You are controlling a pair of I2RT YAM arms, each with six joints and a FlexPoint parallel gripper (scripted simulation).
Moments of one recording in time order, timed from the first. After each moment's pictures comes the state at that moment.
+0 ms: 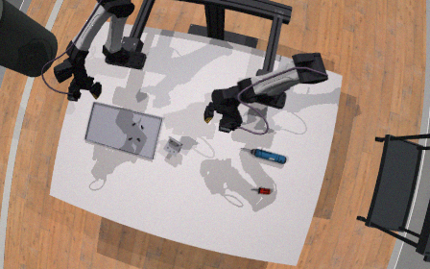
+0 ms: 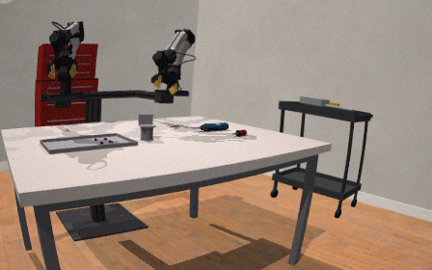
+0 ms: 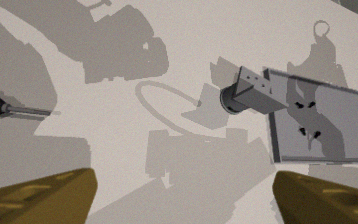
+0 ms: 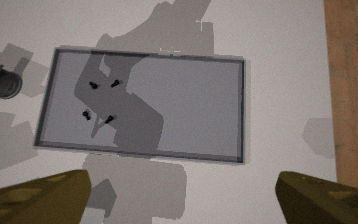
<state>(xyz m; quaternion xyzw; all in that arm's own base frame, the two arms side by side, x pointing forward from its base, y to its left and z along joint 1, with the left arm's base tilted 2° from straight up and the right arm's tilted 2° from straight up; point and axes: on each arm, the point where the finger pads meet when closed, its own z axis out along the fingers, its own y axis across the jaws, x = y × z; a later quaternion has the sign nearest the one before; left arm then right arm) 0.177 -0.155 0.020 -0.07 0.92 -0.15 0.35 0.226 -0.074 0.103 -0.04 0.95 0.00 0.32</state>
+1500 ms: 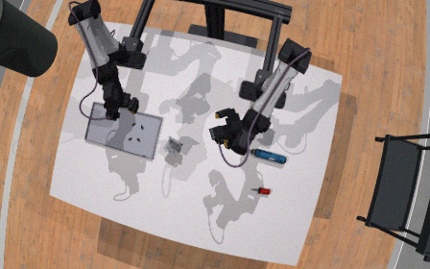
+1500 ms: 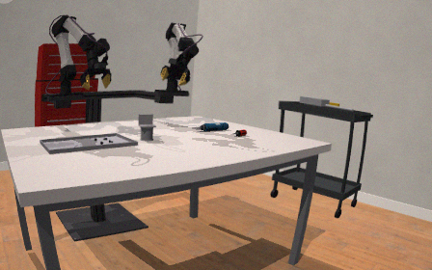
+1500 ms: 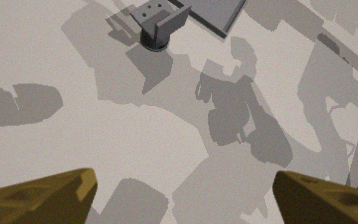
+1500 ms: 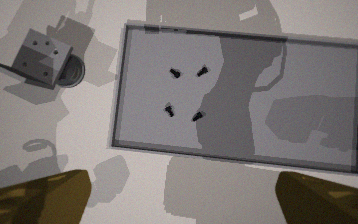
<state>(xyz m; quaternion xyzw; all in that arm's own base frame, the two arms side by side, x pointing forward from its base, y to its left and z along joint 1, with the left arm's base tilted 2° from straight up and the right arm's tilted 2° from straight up) 0.199 -0.142 0.066 0.44 0.84 -0.22 0.20 0.248 0.100 0.046 -0.06 0.97 0.01 0.25</state>
